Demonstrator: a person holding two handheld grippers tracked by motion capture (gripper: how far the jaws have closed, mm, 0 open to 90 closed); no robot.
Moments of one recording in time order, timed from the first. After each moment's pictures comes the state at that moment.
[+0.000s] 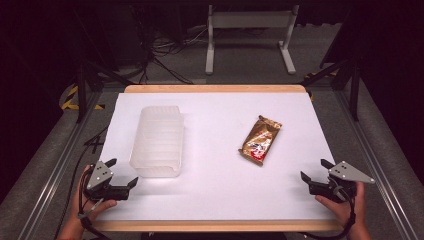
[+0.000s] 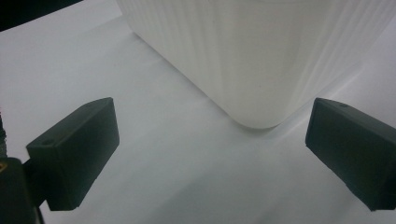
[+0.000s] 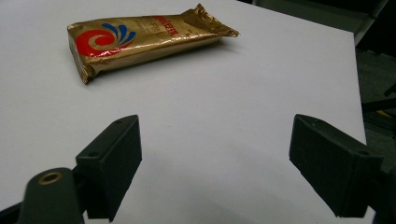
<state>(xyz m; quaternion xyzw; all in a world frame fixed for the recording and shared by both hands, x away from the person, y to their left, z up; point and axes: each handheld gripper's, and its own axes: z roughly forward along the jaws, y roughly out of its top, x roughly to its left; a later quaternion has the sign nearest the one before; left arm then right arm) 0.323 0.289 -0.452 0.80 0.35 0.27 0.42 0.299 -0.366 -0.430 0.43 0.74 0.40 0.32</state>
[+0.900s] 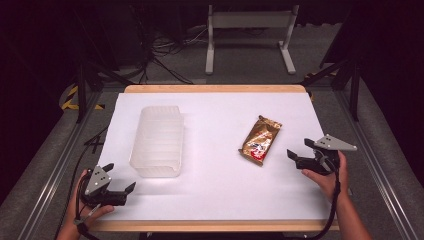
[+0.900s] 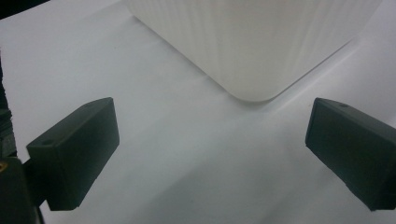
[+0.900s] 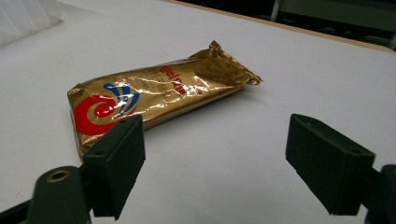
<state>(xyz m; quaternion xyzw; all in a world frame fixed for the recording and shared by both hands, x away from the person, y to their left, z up) 0.311 0.295 -0.456 0.80 0.35 0.27 0.40 0.368 -0.341 -0.407 0.43 0.74 0.43 0.27</state>
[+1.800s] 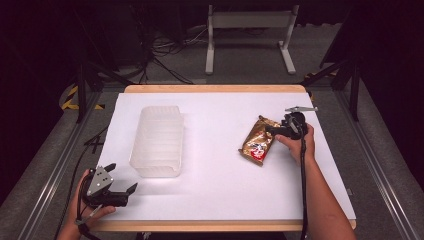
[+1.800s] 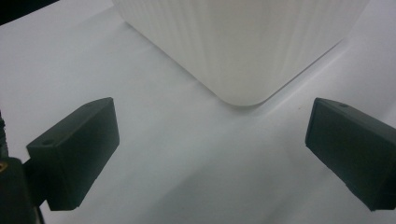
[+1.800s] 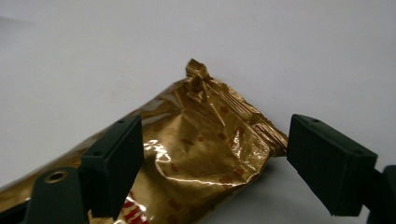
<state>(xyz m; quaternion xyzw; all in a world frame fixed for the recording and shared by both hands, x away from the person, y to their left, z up) 0.311 0.289 -0.455 0.81 0.34 0.27 0.40 0.493 -0.300 -0.424 0.53 0.74 0.38 0.19</state>
